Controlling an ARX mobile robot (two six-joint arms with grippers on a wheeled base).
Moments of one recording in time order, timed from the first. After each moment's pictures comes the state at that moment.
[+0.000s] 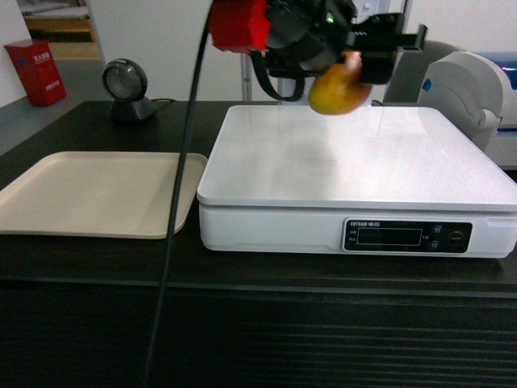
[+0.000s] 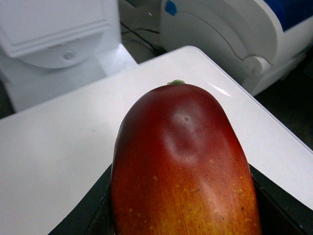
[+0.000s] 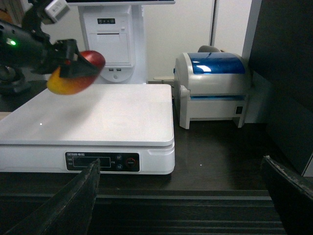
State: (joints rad) left arm -0.53 2.19 1.76 0.00 0.09 -0.03; right arm 0.00 0.00 0.01 0.00 0.00 0.00
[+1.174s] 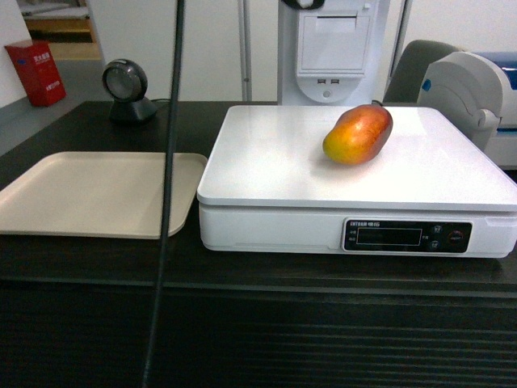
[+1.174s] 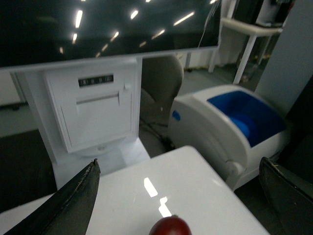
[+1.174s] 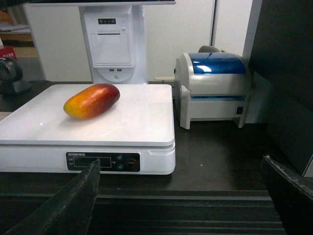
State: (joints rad) left arm -0.56 2.04 1.71 0.22 -0.01 -0.11; right arm 0.00 0.00 0.01 0.00 0.00 0.00
